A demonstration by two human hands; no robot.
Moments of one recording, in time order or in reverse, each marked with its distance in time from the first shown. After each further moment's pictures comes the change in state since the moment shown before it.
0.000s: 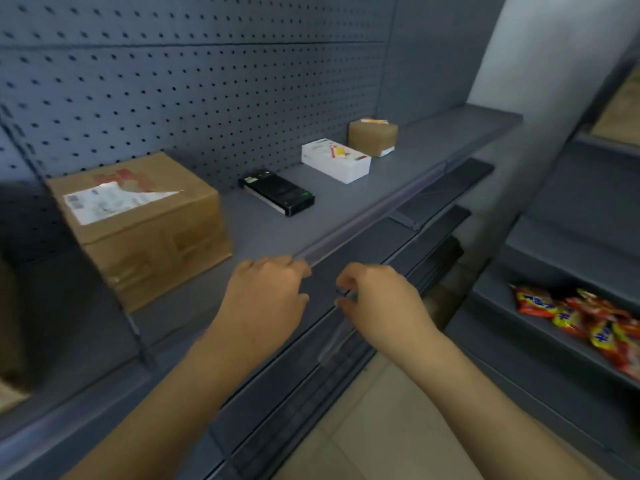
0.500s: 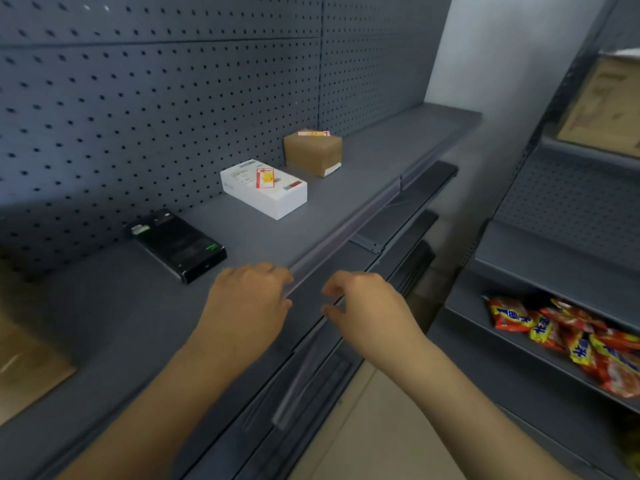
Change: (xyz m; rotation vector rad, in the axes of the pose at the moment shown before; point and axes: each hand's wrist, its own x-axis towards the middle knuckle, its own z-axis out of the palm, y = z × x) left_hand 0.185 0.045 0.076 -0.004 -0.069 0.030; right_hand 0.126 0.141 -0.024 0.042 0.010 0.060
